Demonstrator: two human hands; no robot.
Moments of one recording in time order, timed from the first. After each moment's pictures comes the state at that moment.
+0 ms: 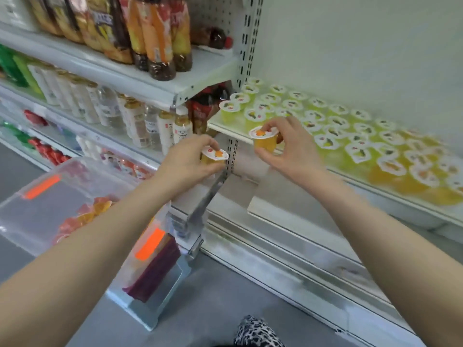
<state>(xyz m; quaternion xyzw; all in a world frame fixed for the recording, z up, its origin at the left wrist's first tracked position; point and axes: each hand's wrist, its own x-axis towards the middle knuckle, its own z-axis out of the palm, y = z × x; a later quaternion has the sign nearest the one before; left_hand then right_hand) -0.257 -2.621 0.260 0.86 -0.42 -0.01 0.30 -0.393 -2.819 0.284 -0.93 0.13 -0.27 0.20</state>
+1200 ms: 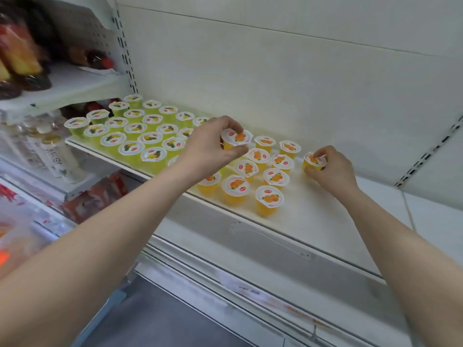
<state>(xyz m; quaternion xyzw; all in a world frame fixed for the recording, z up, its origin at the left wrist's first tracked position) -0.500 -2.985 0.330 0.79 -0.45 0.02 0.42 -0.667 -3.239 0.265 -0.87 0.38 -0.23 0.21</state>
